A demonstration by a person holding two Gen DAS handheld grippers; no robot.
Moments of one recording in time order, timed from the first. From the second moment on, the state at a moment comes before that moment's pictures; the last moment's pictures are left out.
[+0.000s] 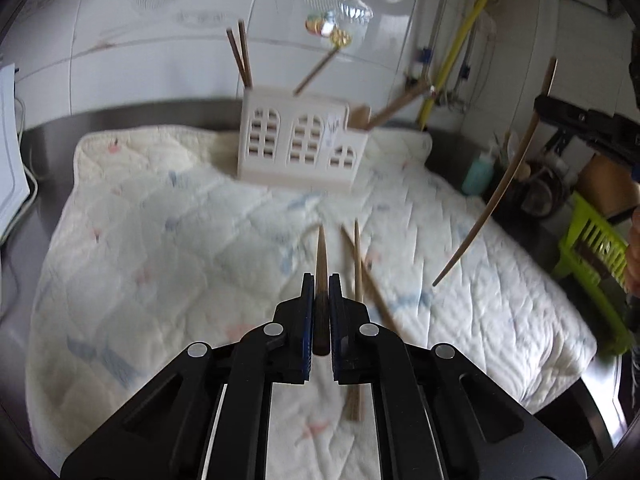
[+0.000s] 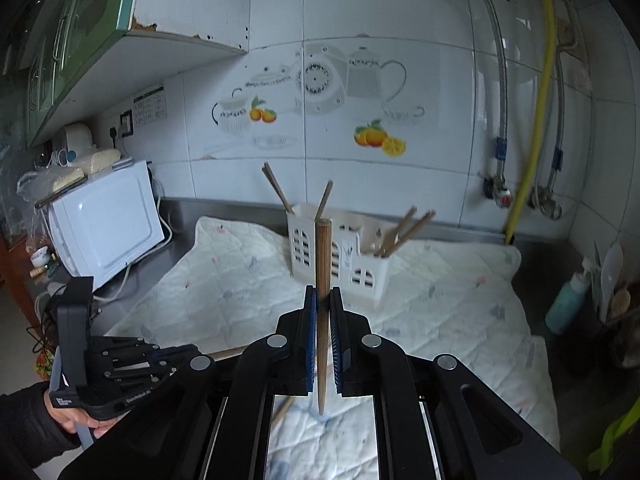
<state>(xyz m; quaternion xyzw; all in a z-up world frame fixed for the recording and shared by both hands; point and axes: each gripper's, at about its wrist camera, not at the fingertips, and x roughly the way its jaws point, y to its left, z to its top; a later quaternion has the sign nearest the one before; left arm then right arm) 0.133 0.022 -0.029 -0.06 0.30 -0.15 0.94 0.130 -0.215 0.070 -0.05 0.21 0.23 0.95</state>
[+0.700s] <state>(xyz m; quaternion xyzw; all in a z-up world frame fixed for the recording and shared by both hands) 0.230 0.026 0.074 -0.02 0.24 -0.14 0.96 0.276 -0.200 0.164 -0.02 0.14 0.20 0.97</state>
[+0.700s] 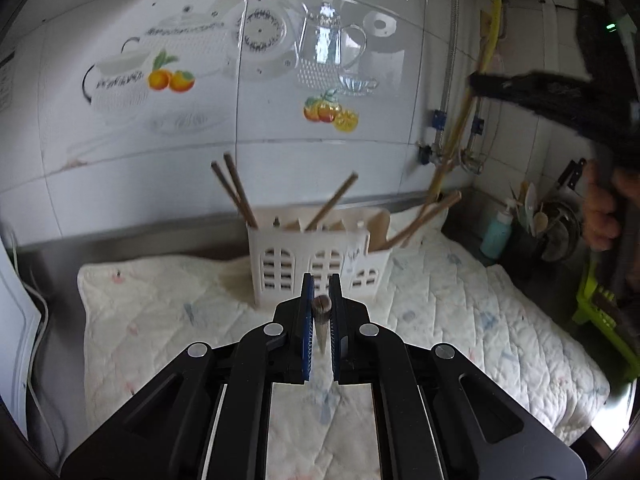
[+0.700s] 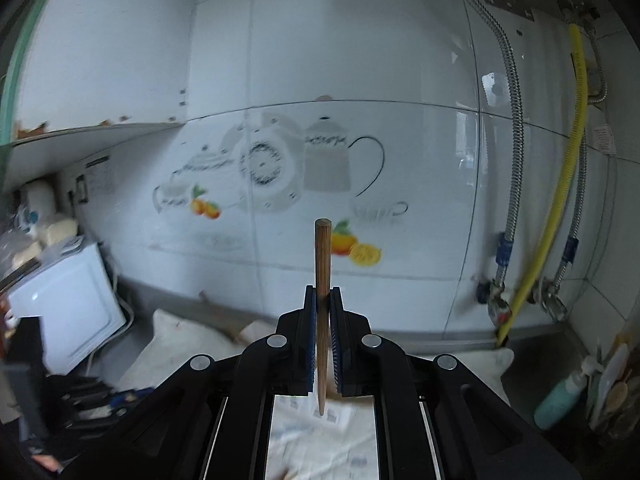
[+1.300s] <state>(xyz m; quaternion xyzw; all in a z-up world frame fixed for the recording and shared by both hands) 0.283 0.017 0.198 0.01 0.09 -0.11 0.99 0.355 -0.174 0.097 -0.04 0.21 0.19 0.96</state>
